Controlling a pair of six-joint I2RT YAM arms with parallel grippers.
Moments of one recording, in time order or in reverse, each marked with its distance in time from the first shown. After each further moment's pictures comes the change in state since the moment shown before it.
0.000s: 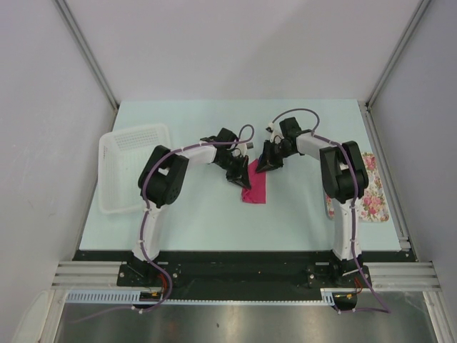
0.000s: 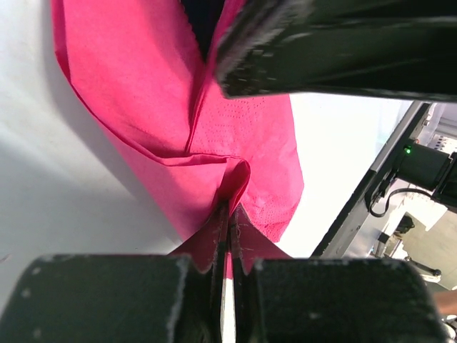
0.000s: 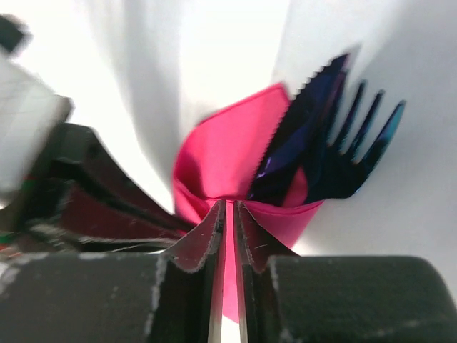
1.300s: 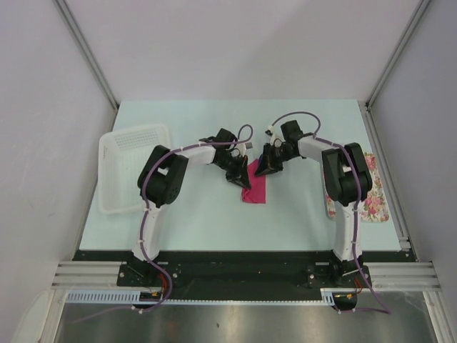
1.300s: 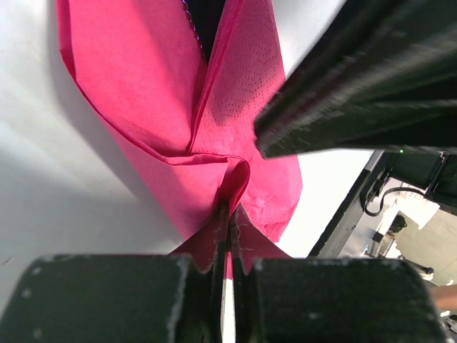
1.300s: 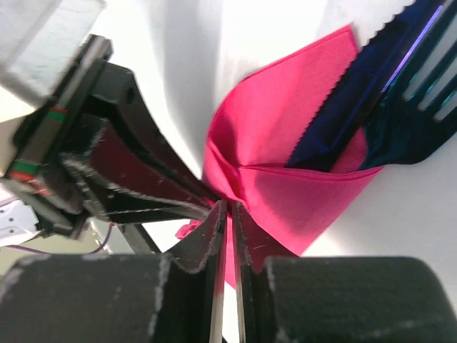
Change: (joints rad) left arm 0.008 0.000 -0.019 0.032 0.024 -0.012; right arm 0.003 -0.050 -0.084 0.023 -0.101 -0.016
